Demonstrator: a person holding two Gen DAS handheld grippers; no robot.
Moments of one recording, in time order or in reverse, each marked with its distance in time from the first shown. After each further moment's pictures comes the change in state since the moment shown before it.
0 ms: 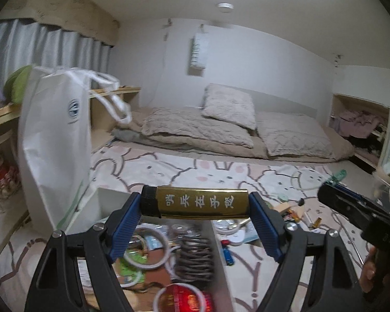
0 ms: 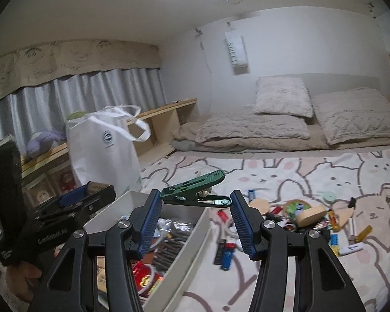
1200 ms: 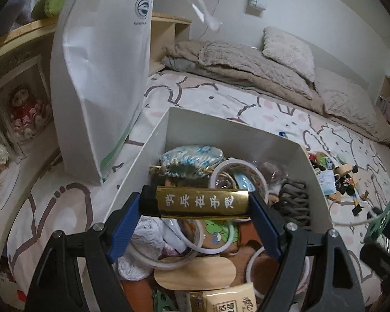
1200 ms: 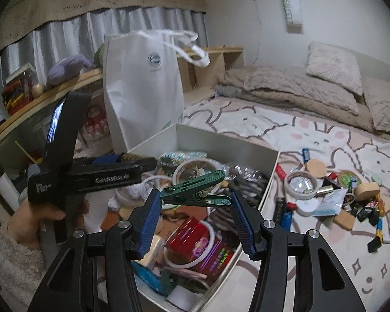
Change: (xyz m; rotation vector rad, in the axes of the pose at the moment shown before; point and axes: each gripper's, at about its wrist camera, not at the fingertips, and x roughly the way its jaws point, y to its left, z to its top) left arm 0.062 0.110 -0.055 -0.095 0.353 0.205; right arm 0.071 0.089 -0.062 -0.146 0.295 0.147
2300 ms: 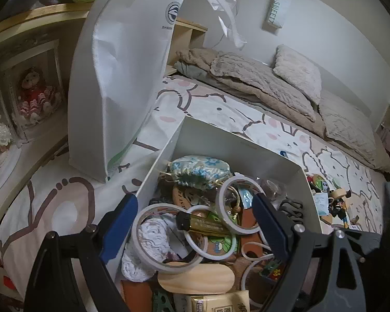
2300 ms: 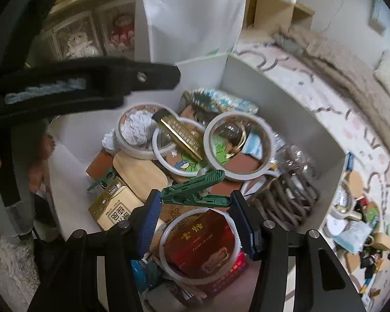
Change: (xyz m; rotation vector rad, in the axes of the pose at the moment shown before) left arm -0.011 0.026 0.008 -0.129 -0.042 -0.030; right arm 0.109 0.036 0.006 -0.321 0.423 0.107
